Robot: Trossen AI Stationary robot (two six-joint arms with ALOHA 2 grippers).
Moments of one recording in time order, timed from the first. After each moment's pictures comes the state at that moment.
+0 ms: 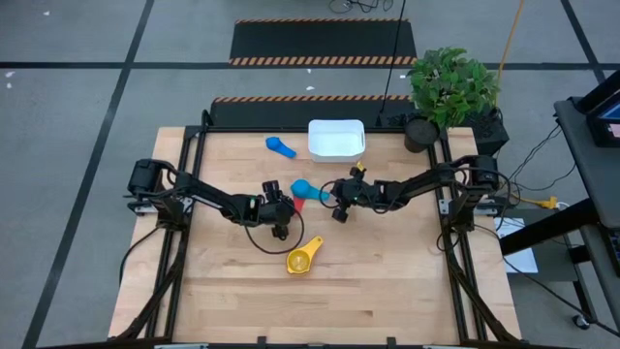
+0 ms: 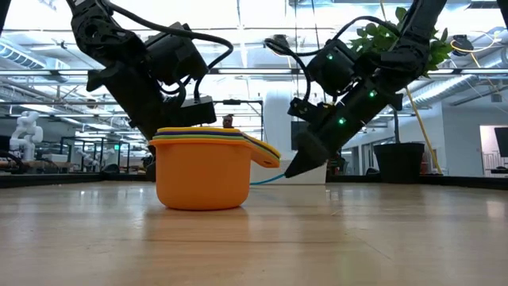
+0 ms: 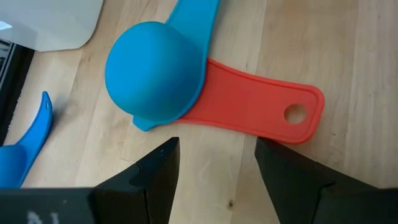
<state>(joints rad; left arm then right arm) -0.06 1.75 0.74 0.01 -0.50 0.03 -0.14 1.76 0.67 0.37 0.28 0.09</state>
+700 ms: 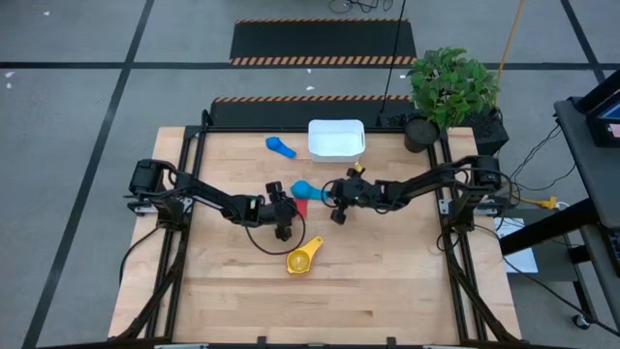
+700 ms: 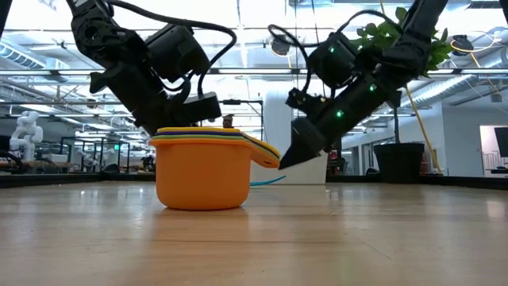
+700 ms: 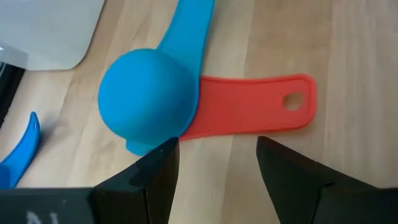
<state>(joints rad) -0.06 1.75 0.74 0.11 -0.47 0.05 -0.13 1.74 0.67 0.42 0.22 0.10</state>
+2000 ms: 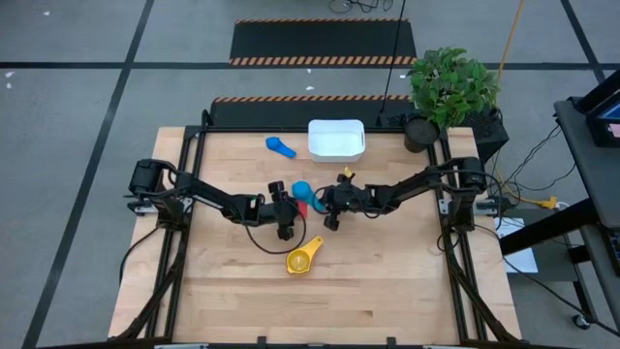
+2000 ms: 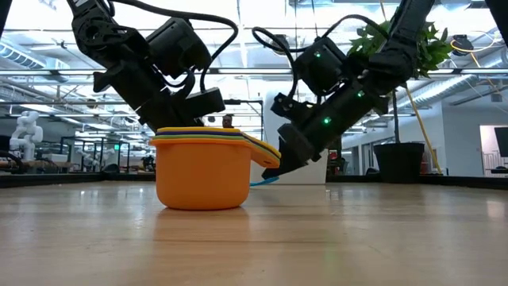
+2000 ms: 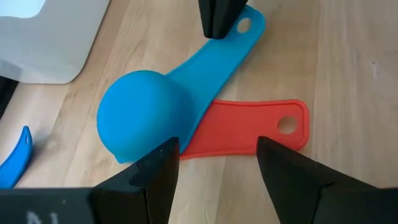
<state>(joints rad) -0.06 1.75 0.74 0.16 -0.44 0.05 -0.09 1.85 0.76 0.43 0.18 0.10</state>
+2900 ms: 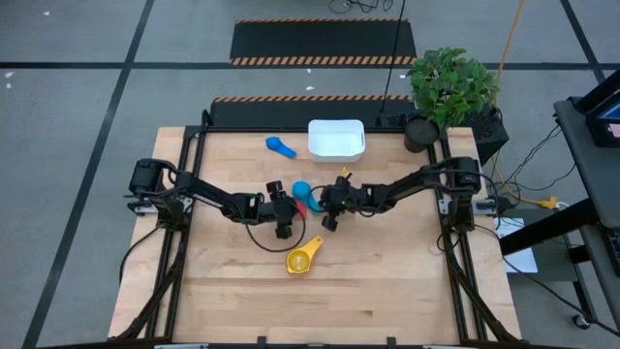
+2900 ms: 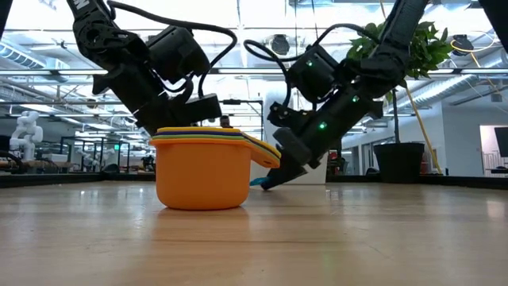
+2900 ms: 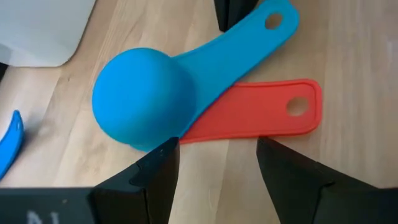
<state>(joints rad) -0.04 1.75 0.73 0.13 -0.42 0.04 -0.09 1.90 0.80 0.37 0.11 0.20</state>
